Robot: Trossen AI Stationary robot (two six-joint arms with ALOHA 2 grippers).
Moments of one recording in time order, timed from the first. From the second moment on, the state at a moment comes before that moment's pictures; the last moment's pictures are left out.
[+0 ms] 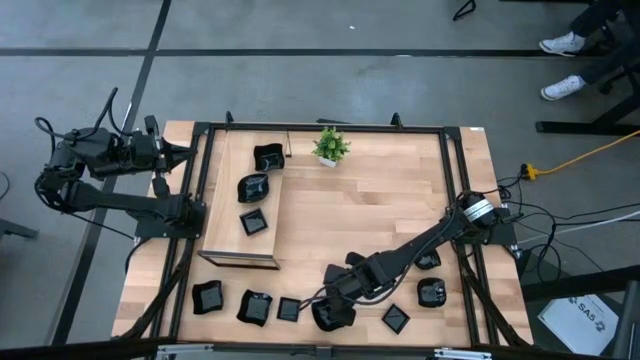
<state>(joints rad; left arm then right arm) 0.04 0.41 1.16 -0.98 -0.32 0.12 0.51 2.01 1.50 -0.61 0.09 0.83</state>
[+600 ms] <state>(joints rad) 0.04 0.41 1.16 -0.98 -0.32 0.12 0.51 2.01 1.35 -0.33 -0.03 0.90</state>
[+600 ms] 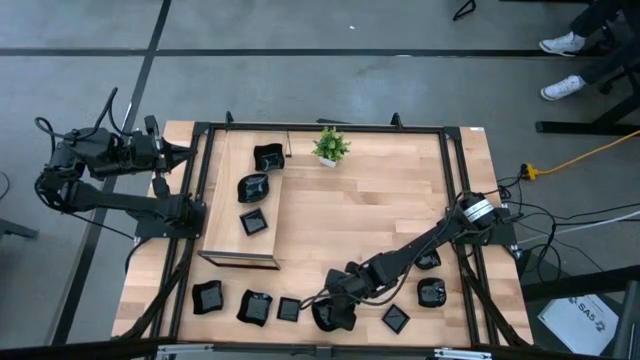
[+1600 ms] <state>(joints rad) 0.04 0.41 1.16 -0.98 -0.32 0.12 0.50 2.05 1.35 -0.24 -0.06 0.89</state>
